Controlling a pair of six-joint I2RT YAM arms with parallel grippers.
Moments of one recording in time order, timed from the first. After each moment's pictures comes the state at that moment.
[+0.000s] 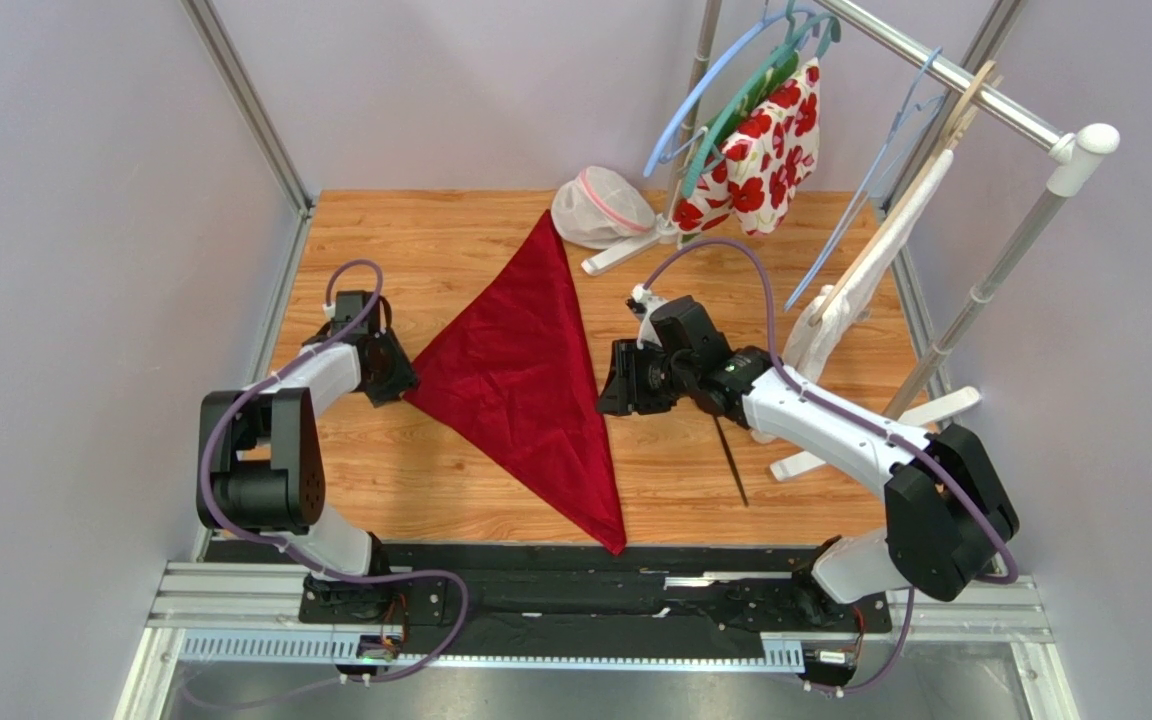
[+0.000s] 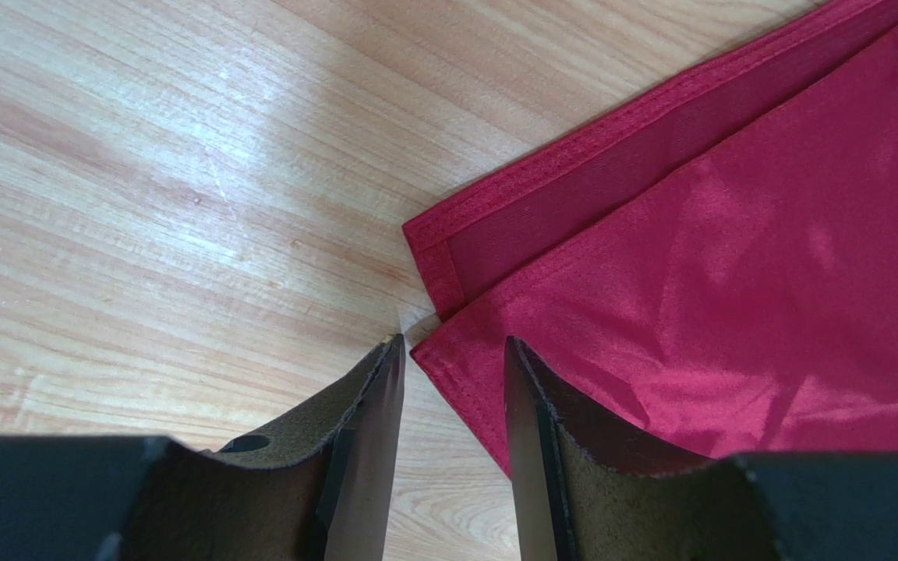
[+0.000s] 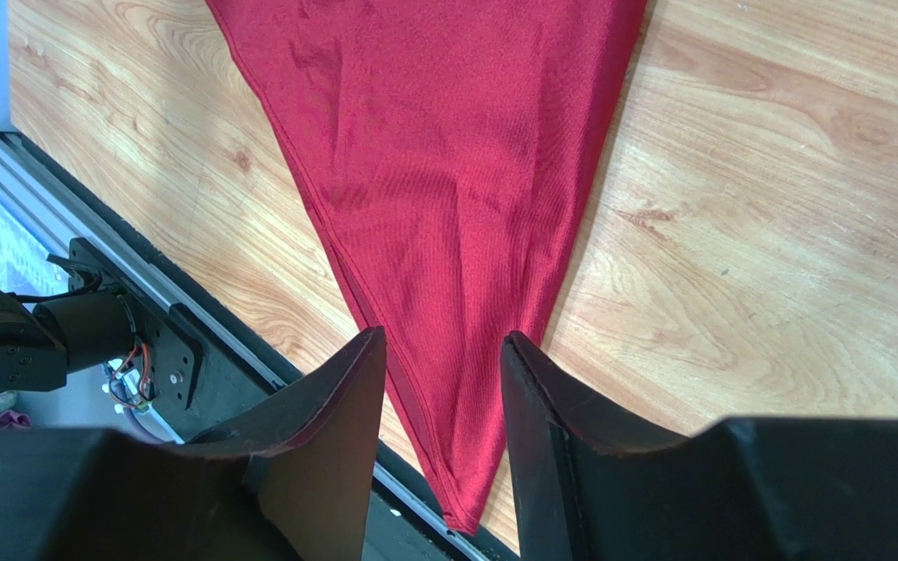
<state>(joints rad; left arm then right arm) 0.04 1.57 0.84 -0.35 -0.02 -0.49 0.67 1.43 0.96 -0.30 -0.26 0.54</state>
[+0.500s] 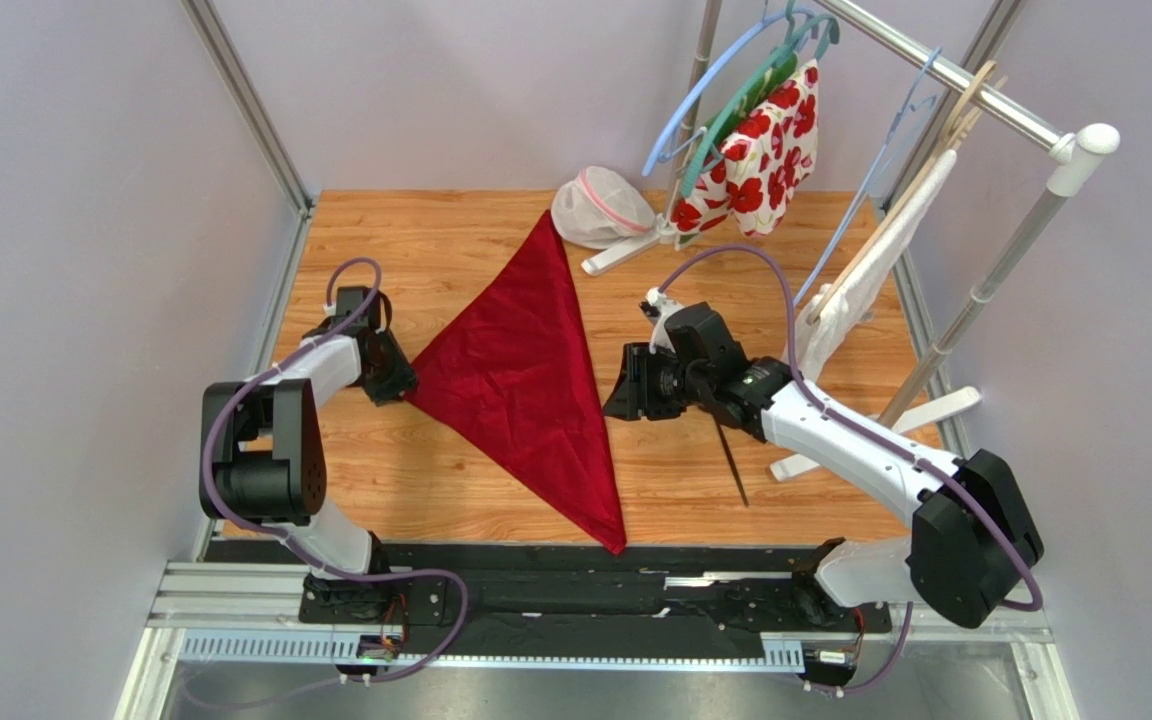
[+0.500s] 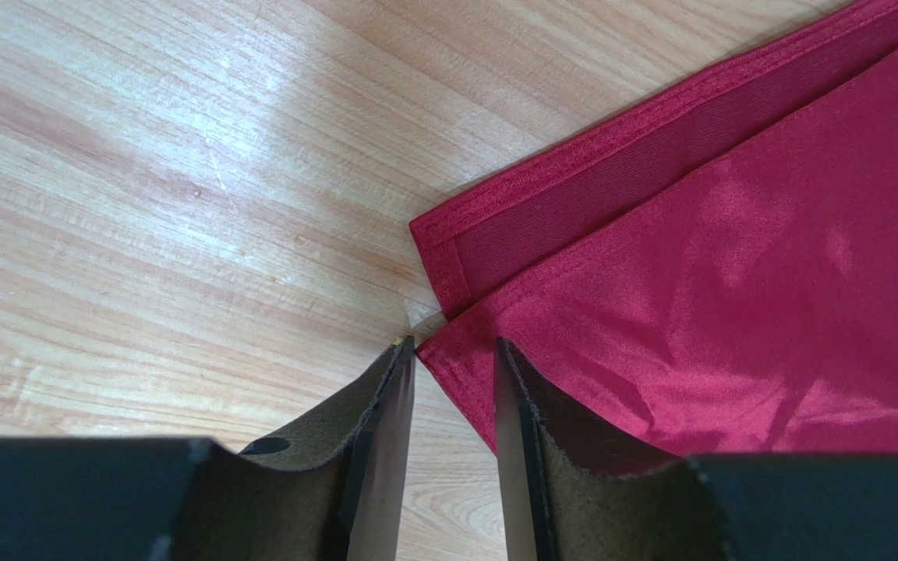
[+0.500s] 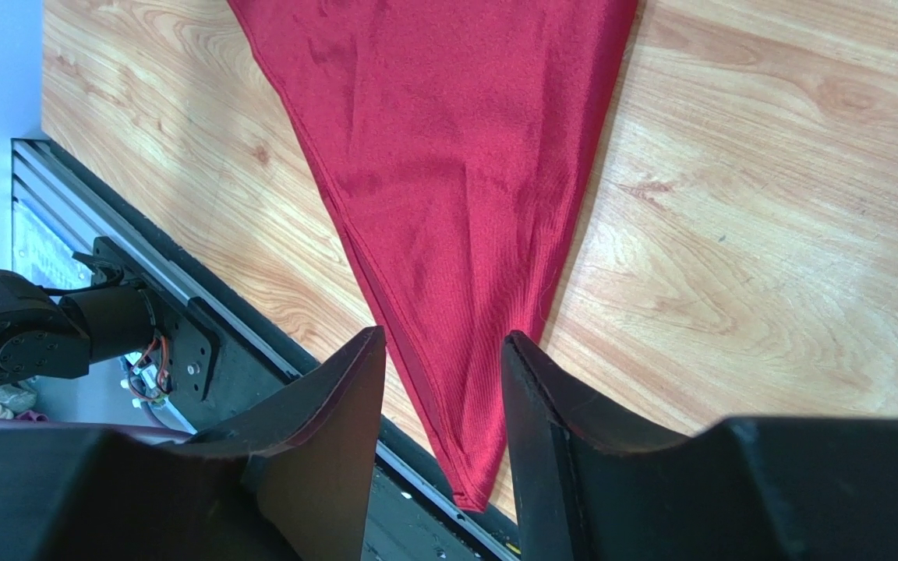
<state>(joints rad) 0.05 1.60 0.88 -0.41 0.00 -0.51 0.67 1.33 0.91 -0.31 -0.25 0.57</state>
